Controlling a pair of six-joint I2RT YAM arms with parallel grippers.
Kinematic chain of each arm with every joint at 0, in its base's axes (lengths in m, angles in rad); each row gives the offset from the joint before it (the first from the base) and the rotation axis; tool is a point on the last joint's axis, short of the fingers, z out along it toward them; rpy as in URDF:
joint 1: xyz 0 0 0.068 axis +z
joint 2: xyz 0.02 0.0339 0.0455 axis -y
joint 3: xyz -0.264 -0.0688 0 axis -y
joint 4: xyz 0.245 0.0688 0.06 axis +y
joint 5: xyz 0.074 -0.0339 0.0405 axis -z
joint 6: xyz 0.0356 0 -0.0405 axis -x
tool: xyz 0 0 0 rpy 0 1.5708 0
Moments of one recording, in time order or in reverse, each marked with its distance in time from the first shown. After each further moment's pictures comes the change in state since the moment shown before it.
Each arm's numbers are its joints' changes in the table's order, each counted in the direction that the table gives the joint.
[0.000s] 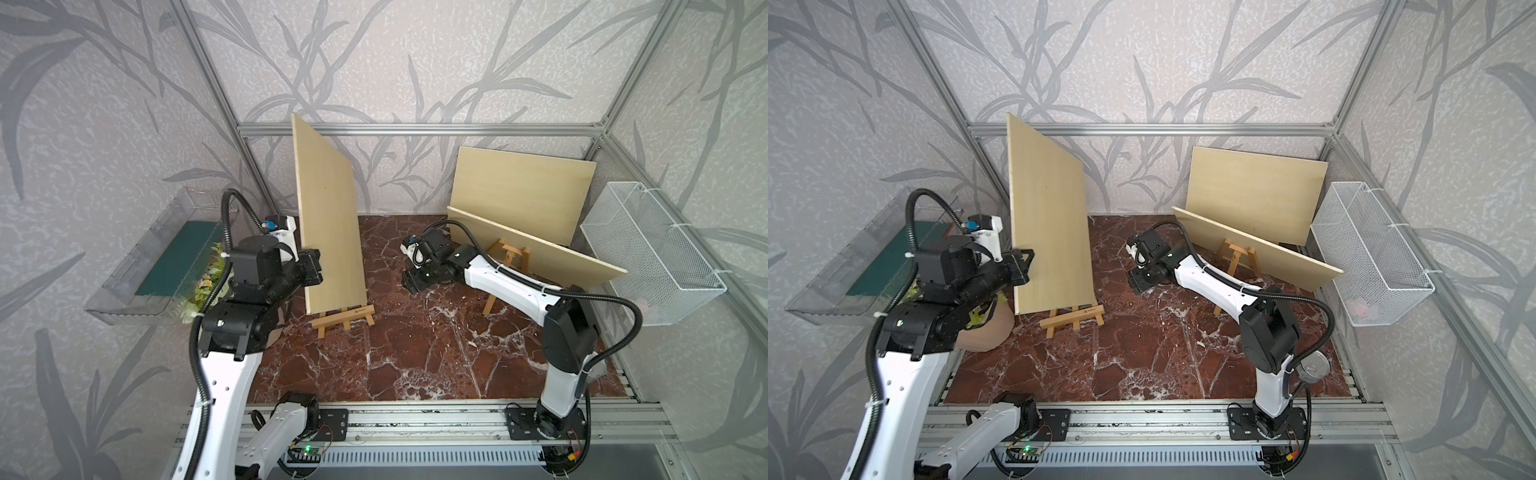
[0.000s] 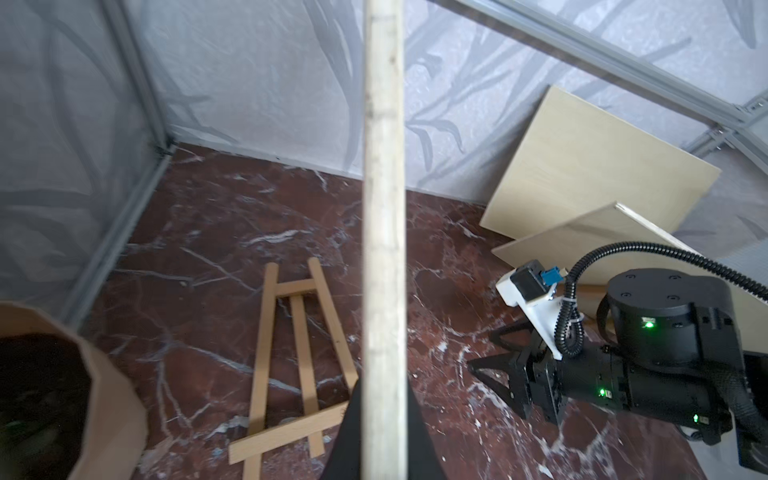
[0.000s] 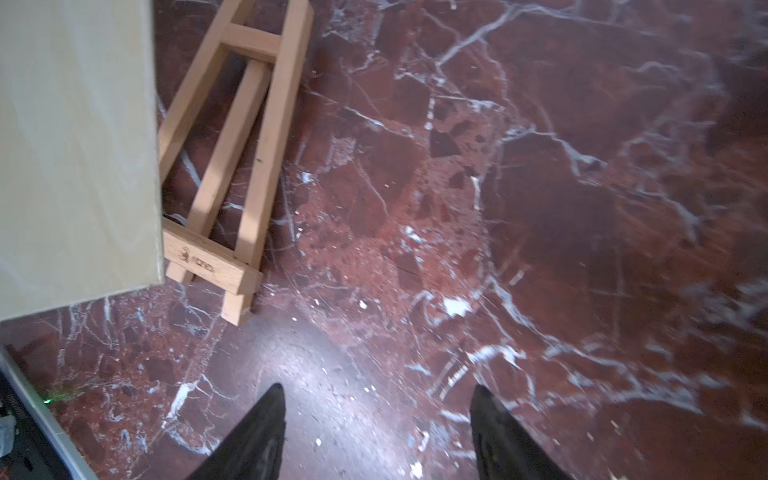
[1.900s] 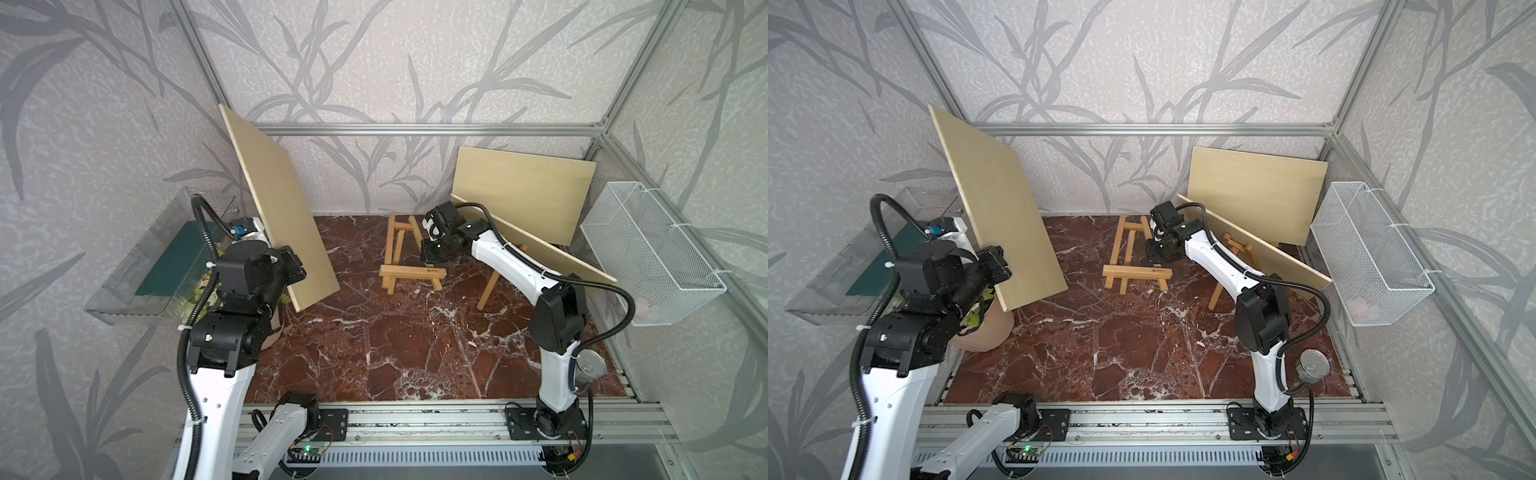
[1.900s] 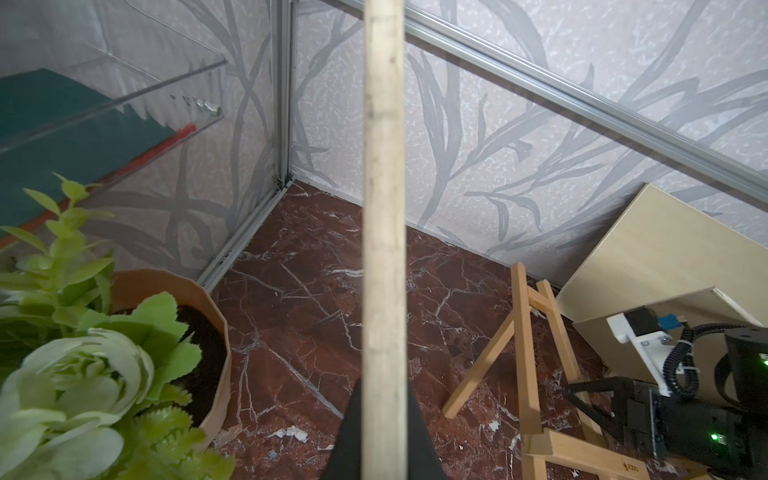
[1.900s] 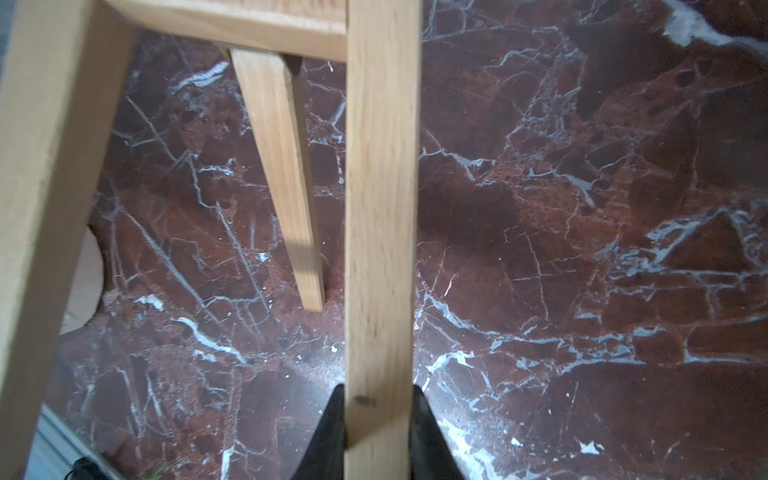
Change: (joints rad) left arm 0.003 0.005 0.021 -0.013 -0.226 0.100; right arm -0.189 -0.032 0.194 0.166 -0.042 -0.234
